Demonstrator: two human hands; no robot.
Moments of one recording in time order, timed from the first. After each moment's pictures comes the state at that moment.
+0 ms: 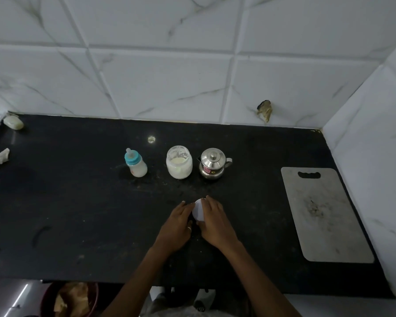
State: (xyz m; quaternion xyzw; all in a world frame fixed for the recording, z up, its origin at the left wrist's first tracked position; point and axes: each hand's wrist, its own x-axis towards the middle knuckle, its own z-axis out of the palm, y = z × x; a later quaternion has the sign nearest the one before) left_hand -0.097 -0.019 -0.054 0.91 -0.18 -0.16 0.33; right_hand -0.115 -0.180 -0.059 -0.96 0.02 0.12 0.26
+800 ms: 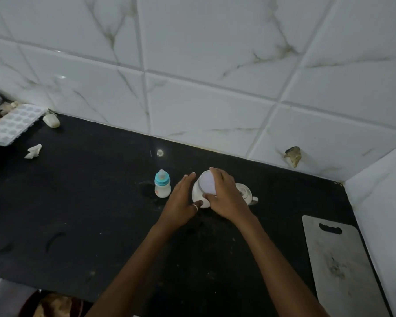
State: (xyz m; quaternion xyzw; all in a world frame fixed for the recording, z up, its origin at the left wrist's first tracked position) left_hand 0.015 0.025 0.021 0.88 -0.11 -0.03 0.47; right_hand 0.020 -0.146 0.075 -0.96 -0.07 0.04 0.27
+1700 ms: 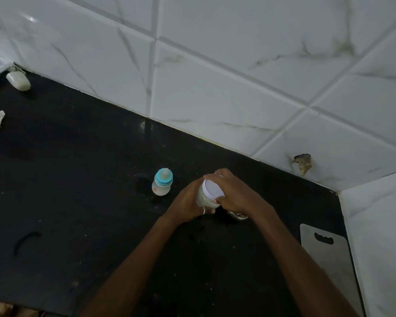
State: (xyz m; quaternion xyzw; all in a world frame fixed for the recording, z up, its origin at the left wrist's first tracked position) left_hand 0.065 0.021 -0.016 0.80 -0.08 -0.20 0.56; right_hand 0.082 -0.137 0.092 -0.95 -0.12 0.26 0.13
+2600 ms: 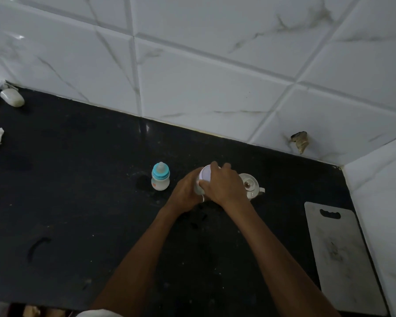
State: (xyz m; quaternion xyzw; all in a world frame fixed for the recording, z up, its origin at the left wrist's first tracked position) left_hand 0.065 0.023 -0.021 0.83 -0.13 -0.14 0.52; right_hand 0.058 -0.108 0.063 -0.99 0.02 0.11 0.04
